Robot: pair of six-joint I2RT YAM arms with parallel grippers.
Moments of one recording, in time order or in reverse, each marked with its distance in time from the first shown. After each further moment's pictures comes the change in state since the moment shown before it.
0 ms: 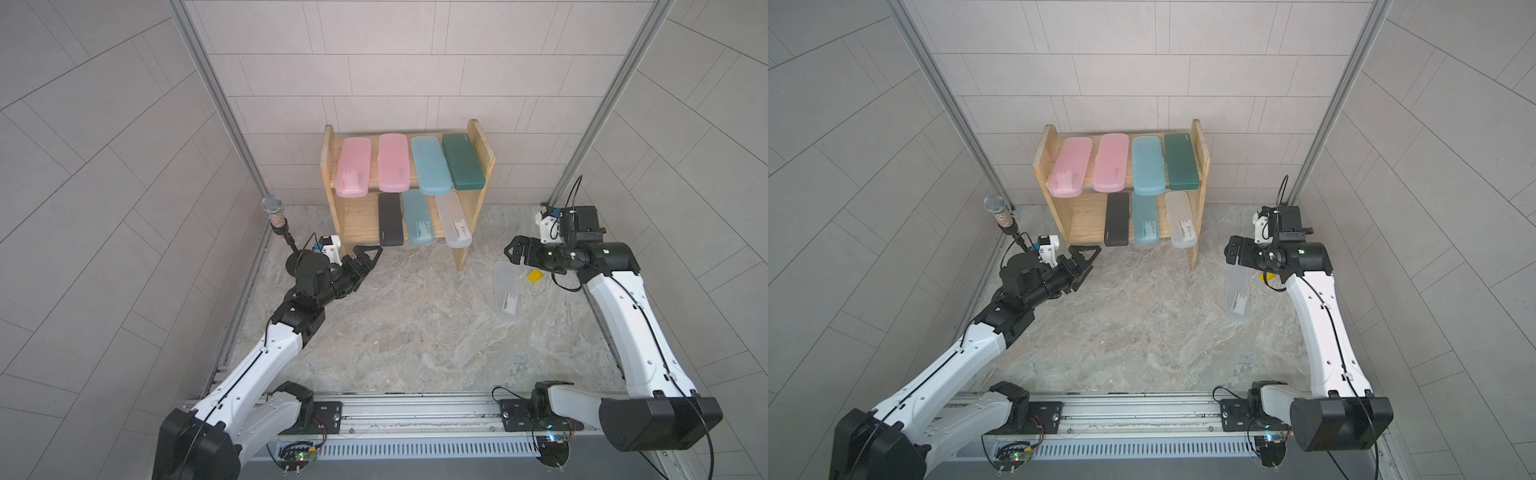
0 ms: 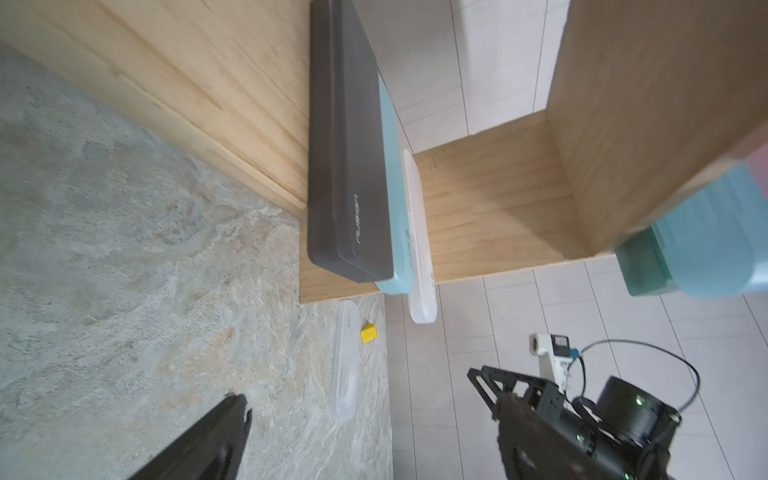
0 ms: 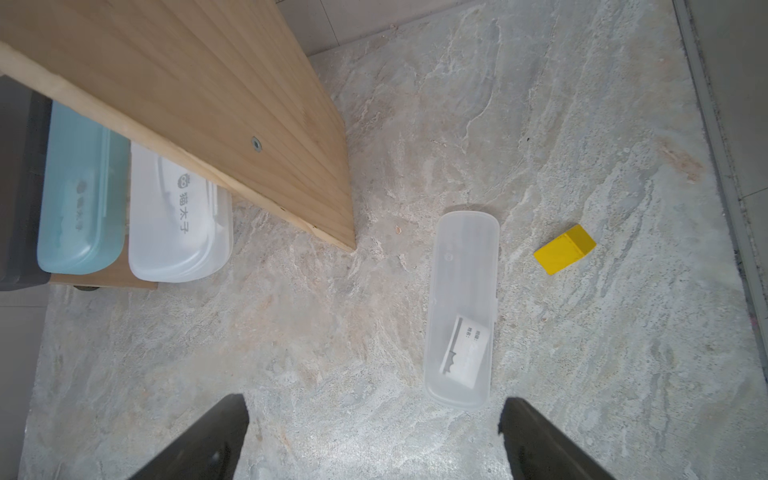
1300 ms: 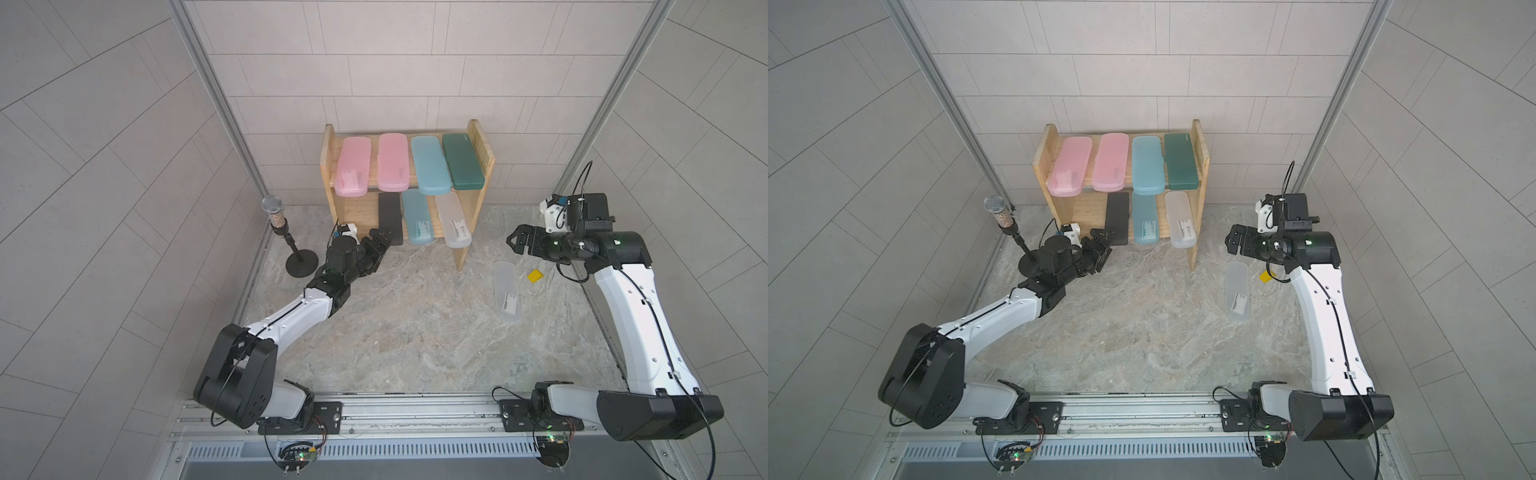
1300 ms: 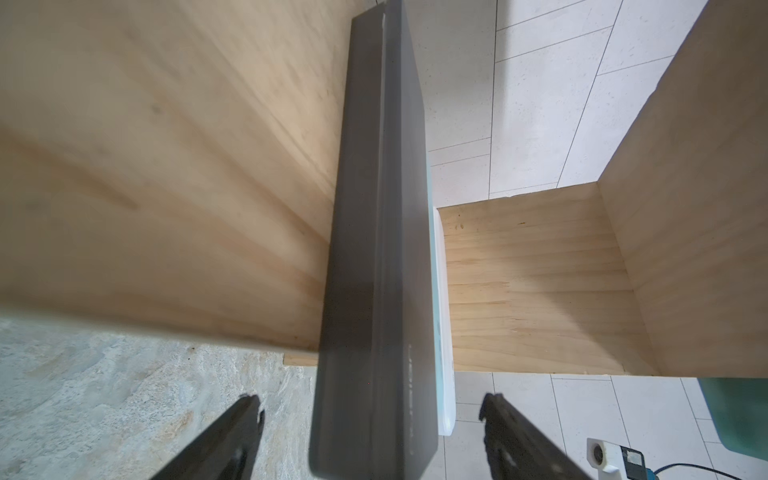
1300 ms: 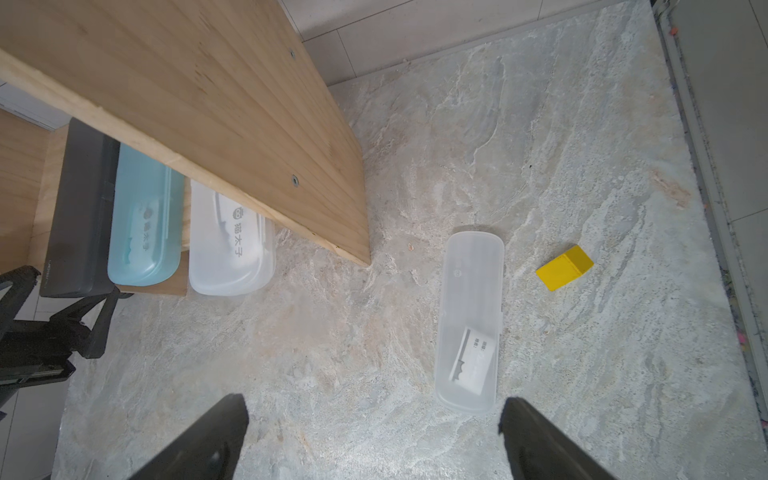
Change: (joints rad) left arm -0.055 0.380 0.130 0.272 -0.105 -0.120; right arm 0.002 0.051 0.168 -0.087 -0.011 0.006
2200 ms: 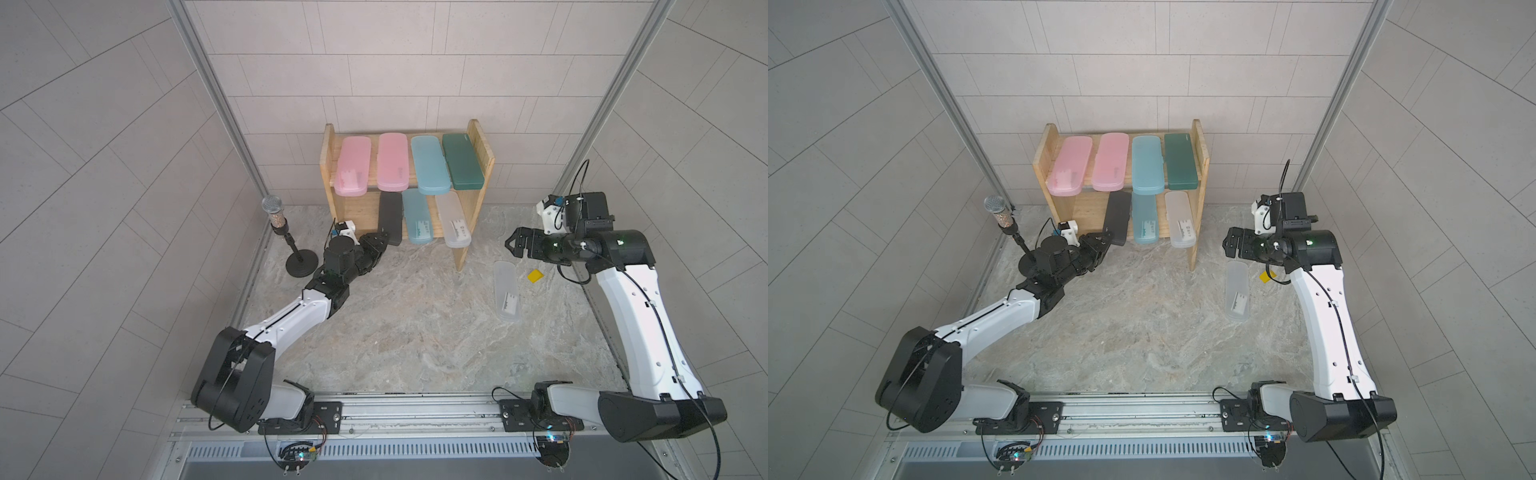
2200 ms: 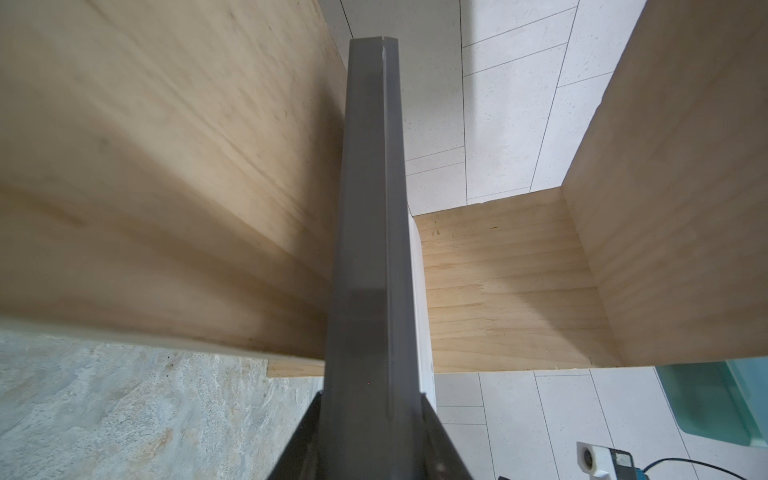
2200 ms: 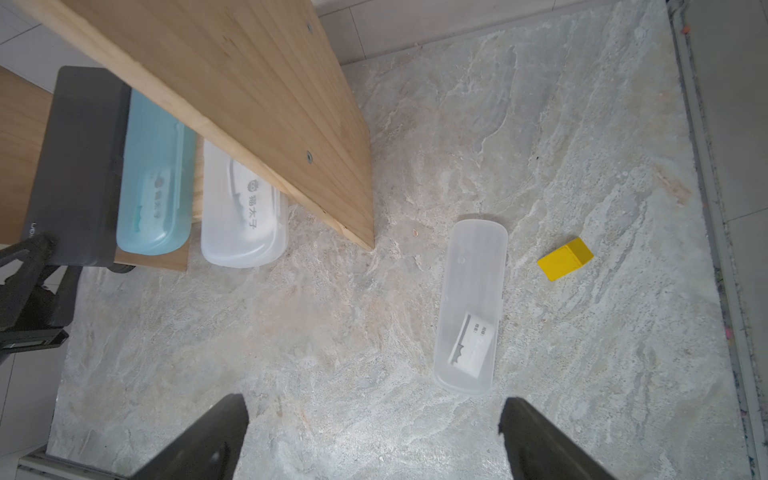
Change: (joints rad) left arm -0.003 -0.031 -0.020 0.048 -0.015 0.006; right arm 0.045 -0.001 0.074 -0.078 0.015 -0.026
